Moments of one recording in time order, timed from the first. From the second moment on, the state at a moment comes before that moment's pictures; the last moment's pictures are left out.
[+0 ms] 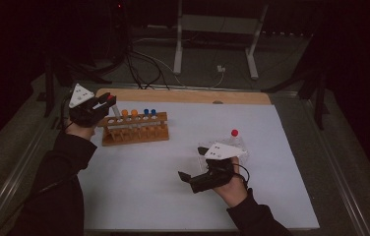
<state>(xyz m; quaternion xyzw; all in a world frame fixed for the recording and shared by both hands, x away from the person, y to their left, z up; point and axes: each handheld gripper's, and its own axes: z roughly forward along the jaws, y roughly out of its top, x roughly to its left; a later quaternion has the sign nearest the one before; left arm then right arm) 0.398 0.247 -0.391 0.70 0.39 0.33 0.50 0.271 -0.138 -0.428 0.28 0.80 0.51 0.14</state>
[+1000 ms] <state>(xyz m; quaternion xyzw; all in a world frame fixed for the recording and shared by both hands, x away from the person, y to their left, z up) 0.416 0.240 -0.449 0.72 0.43 0.30 0.45 0.271 -0.140 -0.428 0.28 0.80 0.51 0.13</state>
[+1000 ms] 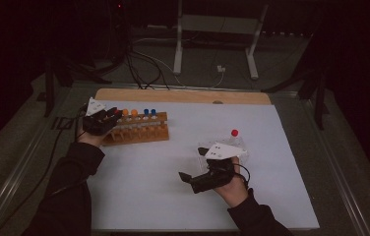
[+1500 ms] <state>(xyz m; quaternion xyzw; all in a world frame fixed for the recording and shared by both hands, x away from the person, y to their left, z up) 0.401 0.245 -0.423 0.72 0.42 0.27 0.48 0.273 -0.154 -0.416 0.28 0.79 0.52 0.15</state>
